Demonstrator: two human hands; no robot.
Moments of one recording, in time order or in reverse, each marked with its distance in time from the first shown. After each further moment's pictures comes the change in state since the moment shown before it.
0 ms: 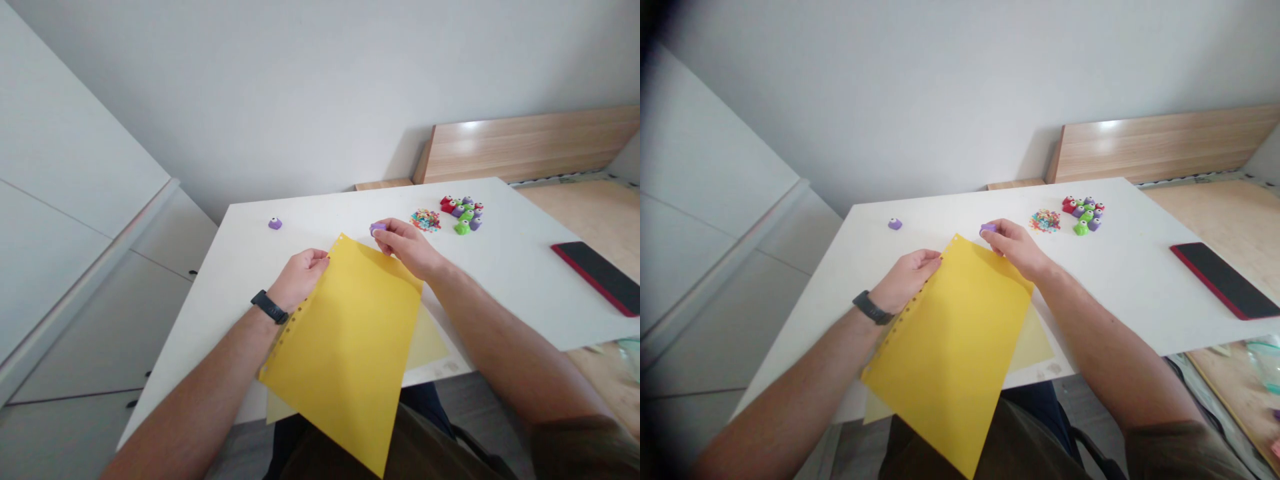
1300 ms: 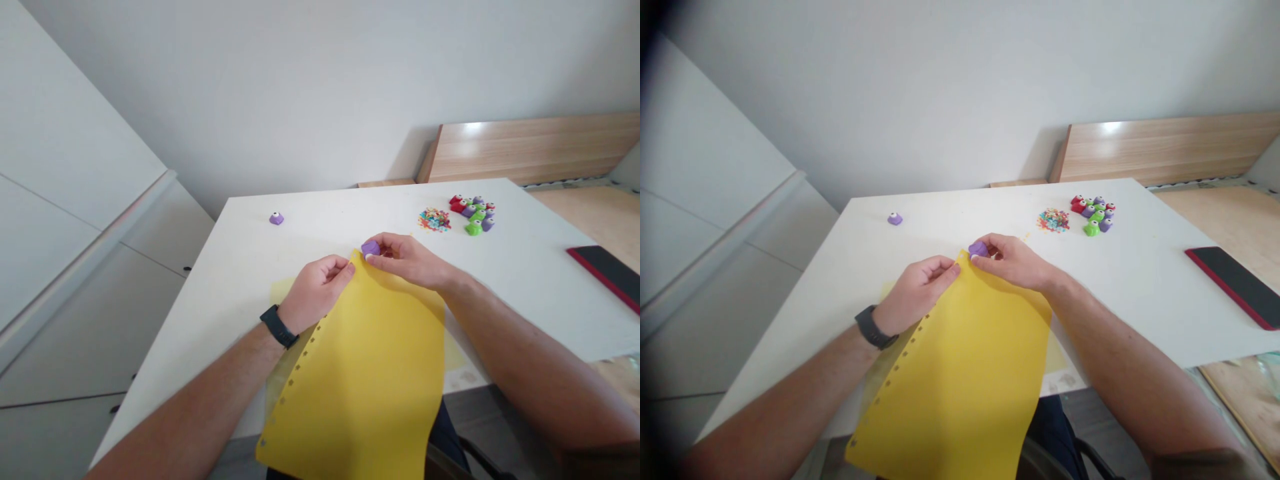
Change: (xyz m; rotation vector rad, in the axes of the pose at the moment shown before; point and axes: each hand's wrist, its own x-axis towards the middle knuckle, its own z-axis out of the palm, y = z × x) left_hand -0.025 0.005 0.018 -0.038 -0.181 0.191; right_hand -0.015 -0.007 0.013 -0.366 -0.269 -0.006
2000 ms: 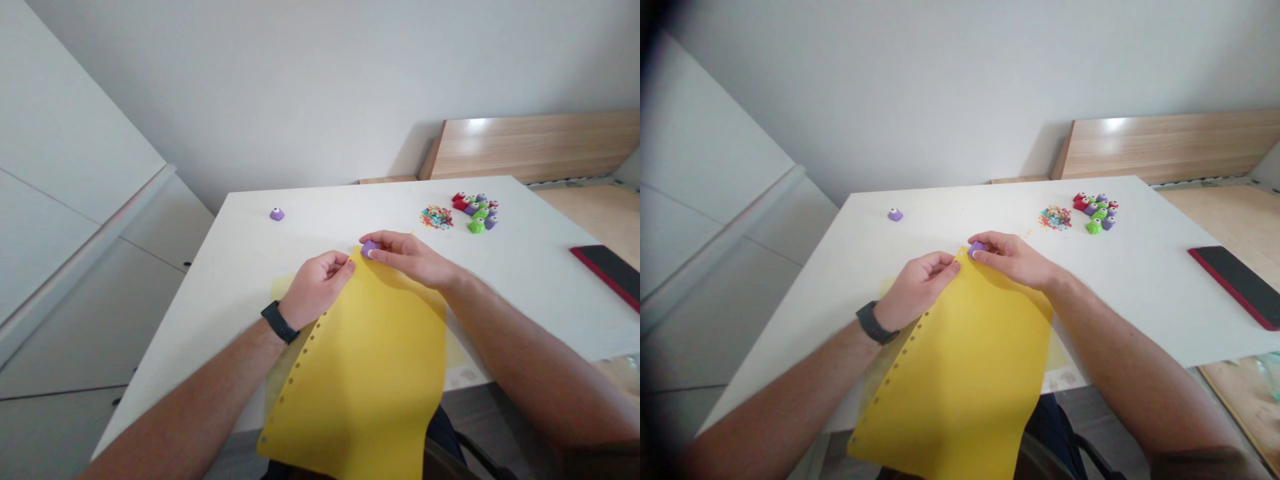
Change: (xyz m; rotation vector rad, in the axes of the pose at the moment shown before) left_hand 0.001 -0.002 0.001 -0.037 0.019 -0.033; right_hand -0.001 0.002 0.001 0.226 -0.064 0.039
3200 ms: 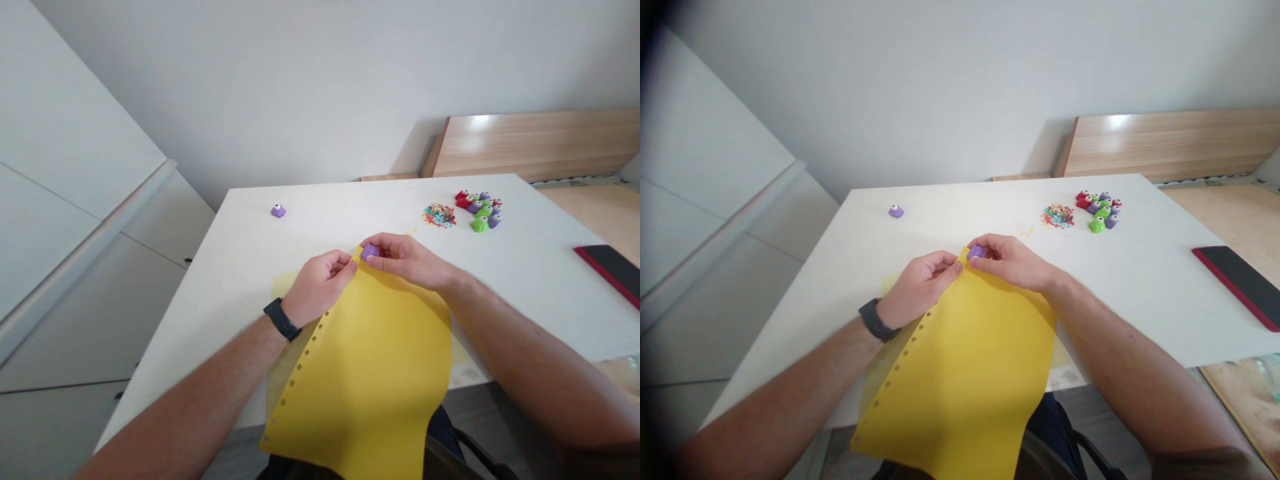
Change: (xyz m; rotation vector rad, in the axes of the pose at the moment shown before) left_hand 0.002 -0.008 0.000 0.005 -0.025 0.047; right_hand 0.001 0.000 0.006 -0.062 -0.058 -0.004
